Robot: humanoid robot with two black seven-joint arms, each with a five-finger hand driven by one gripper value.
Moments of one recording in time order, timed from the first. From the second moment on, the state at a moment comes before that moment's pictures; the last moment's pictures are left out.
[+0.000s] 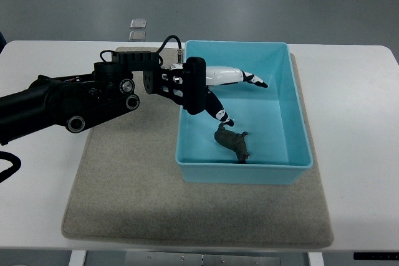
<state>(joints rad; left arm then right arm) -1.12 0.28 -0.27 -1.07 1.28 -0.17 -0.23 0.02 0.00 -0.01 0.12 -0.06 0.15 0.07</state>
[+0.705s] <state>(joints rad) -1.11 0.32 -0.54 -0.69 0.56 -0.10 -0.24 0.02 0.00 -0.01 0.12 -0.06 0.15 0.07</state>
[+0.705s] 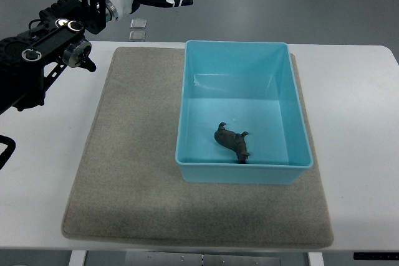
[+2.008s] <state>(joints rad) -0.89 0.33 -0.69 -0.52 -0.09 -0.15 -0.17 0.02 0.00 -0.01 0.12 -0.06 0.15 0.07</state>
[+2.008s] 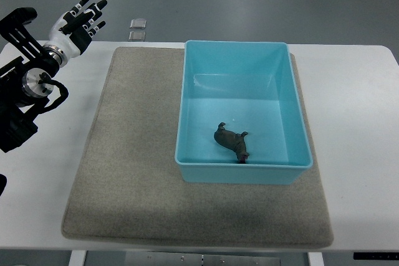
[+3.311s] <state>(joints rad) -0.82 0.32 -0.69 -0.54 -0.09 -0.18 -0.26 0.02 0.00 -0.01 0.15 -0.06 0.17 0.07</state>
